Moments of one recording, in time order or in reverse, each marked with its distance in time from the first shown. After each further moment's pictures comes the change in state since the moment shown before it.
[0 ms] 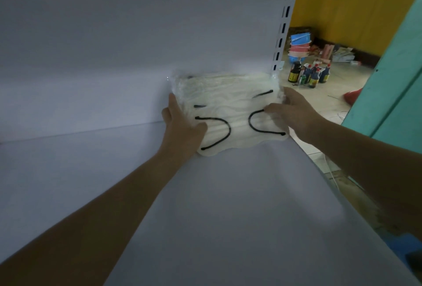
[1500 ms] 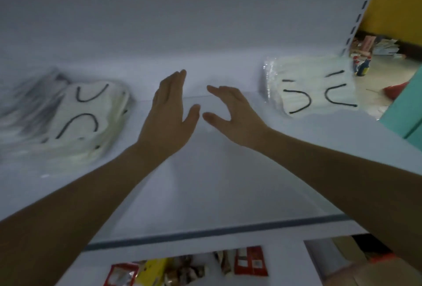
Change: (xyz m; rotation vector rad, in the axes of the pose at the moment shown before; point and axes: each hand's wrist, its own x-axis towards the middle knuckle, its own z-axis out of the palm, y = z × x) left_hand -0.114 -0.043 -0.223 0.526 0.154 0.443; right_hand -0.170 -0.094 0.238 -0.486 -0.295 -0.455
